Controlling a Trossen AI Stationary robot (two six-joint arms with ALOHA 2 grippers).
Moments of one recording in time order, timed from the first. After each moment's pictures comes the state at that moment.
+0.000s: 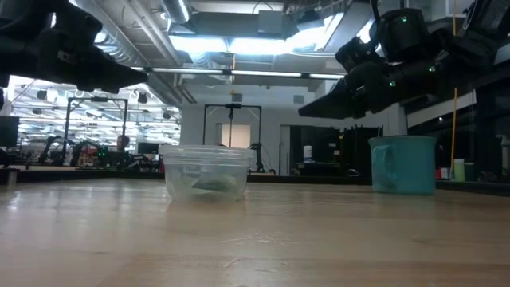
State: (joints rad) left arm 0.02 0.36 0.03 0.26 -0.14 0.12; right arm -0.11 1.48 0.40 0.83 0.00 -0.13
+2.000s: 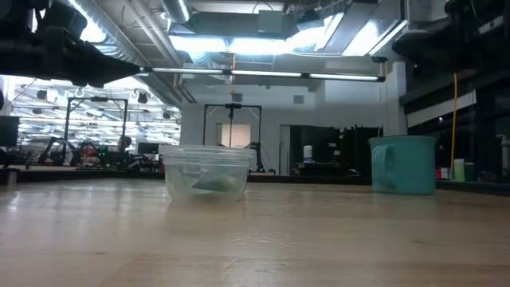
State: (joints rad) left arm 0.02 0.01 0.01 0.05 -0.30 0.16; right arm 0.09 0.34 0.10 0.30 0.10 -0.10
